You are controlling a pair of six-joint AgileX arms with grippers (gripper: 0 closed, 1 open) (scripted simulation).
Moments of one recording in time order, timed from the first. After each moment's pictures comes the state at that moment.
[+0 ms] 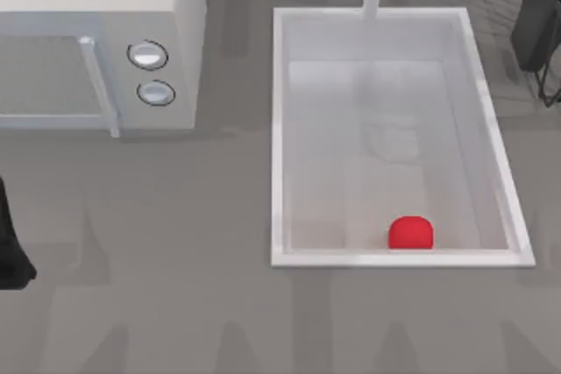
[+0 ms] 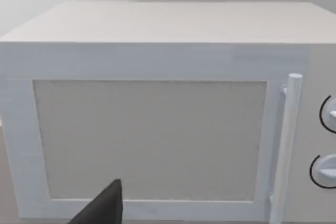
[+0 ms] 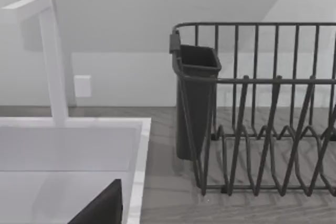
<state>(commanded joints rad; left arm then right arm) 0.00 0.00 0.00 0.00 0.00 0.00 0.00 0.00 0.00 0.00 0.00 0.00</state>
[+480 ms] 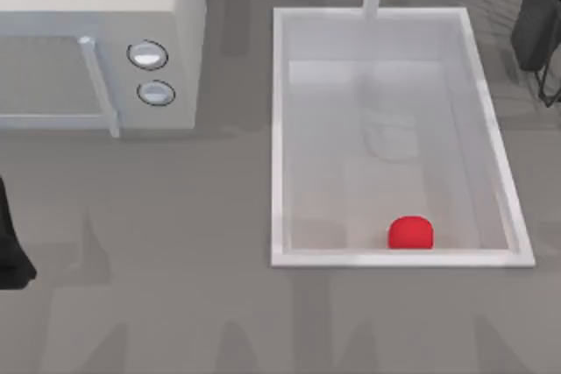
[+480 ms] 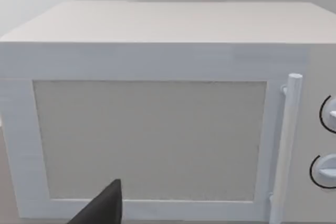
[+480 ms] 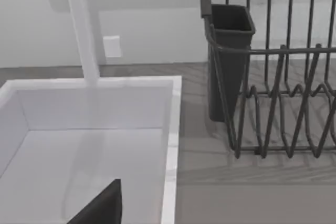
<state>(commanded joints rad) 0.00 0.00 0.00 0.00 0.00 0.00 0.06 0.22 0.19 -0.13 0.00 0.06</state>
